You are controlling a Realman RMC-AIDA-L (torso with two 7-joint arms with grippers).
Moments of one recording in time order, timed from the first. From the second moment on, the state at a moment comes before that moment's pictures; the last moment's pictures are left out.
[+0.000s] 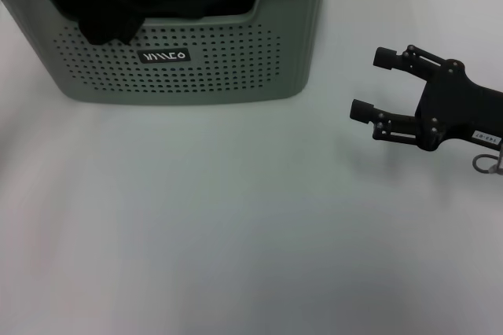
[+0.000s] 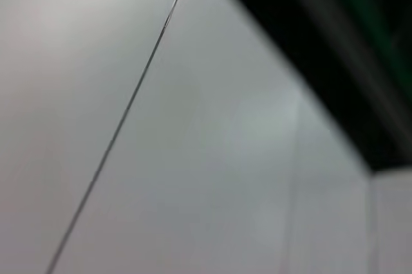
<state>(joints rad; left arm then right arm) -0.34 -2.08 0.92 0.78 0.70 1.54 -1.28 0.40 2.03 -1.19 -0.61 1.88 1.49 -2.13</state>
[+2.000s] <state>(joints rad) -0.42 -2.09 1.03 0.42 0.78 2.02 -1.44 0.51 2.03 -2.05 -0.70 2.65 1.15 -2.68</state>
